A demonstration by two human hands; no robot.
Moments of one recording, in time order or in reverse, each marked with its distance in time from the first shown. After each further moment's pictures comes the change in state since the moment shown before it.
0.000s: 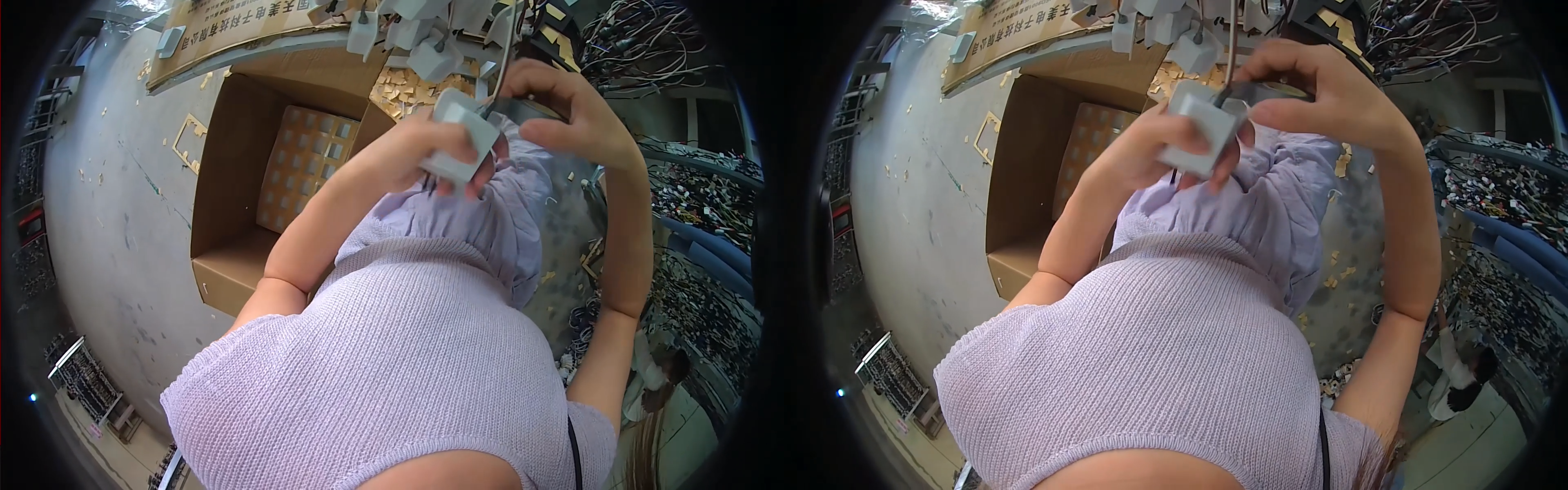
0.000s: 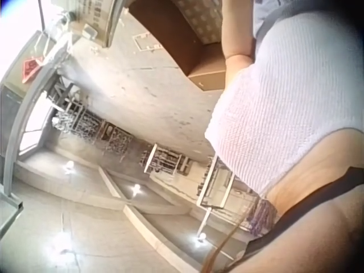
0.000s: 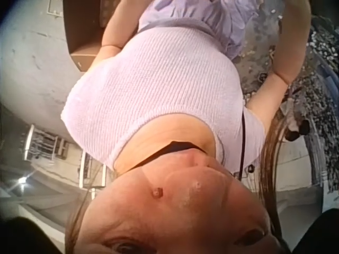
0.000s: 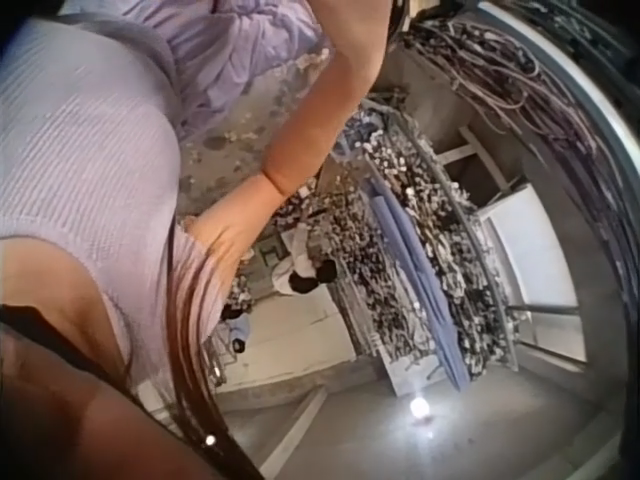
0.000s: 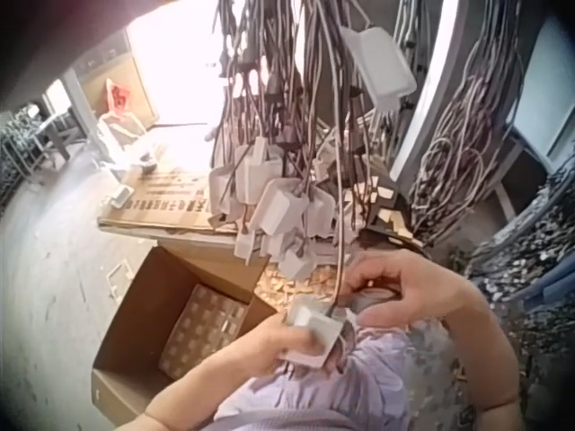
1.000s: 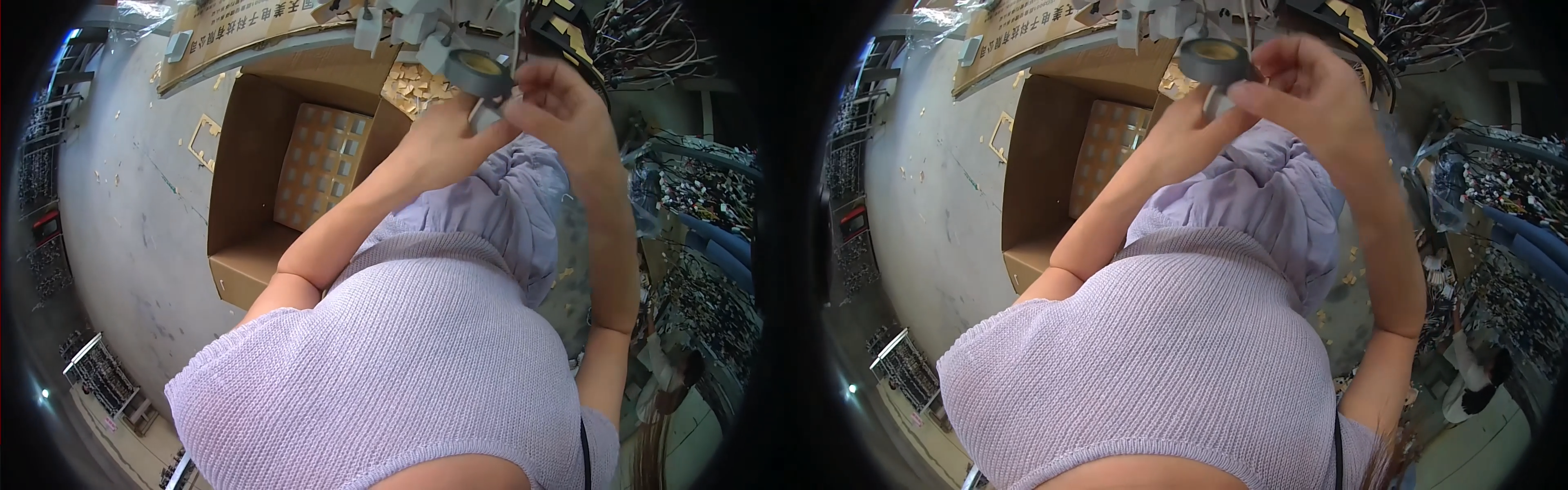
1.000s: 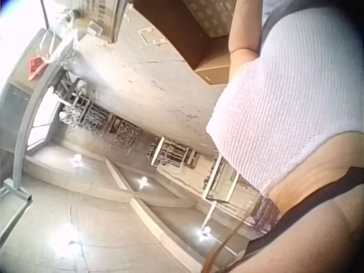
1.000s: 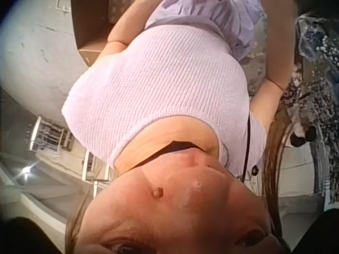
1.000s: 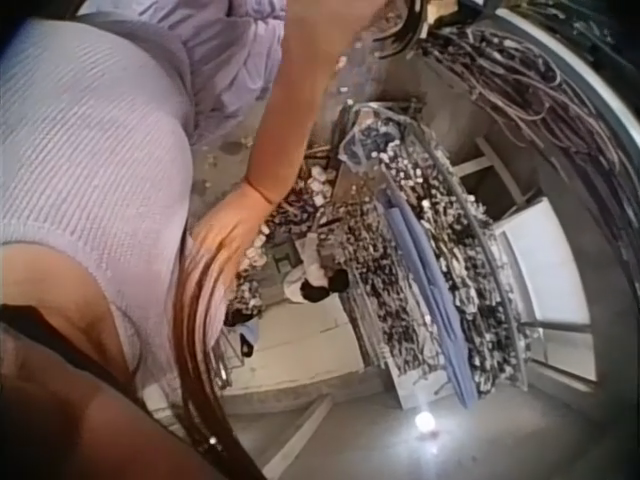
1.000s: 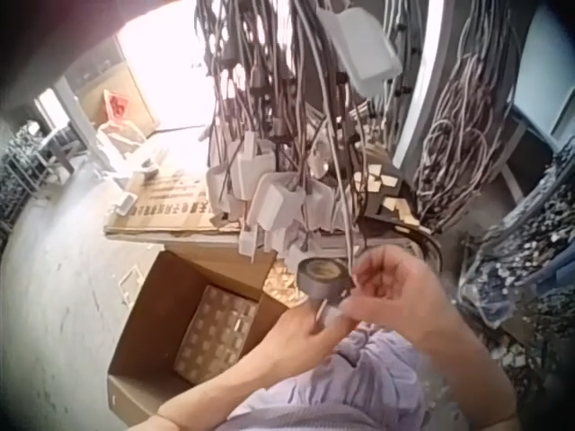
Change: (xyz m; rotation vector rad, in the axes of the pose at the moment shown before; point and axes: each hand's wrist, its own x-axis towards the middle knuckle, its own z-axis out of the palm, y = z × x) left_hand 0.011 -0.004 0.020 0.742 0.461 0.079; right_hand -0.007 0.001 0.053 0.310 0.631 0.342
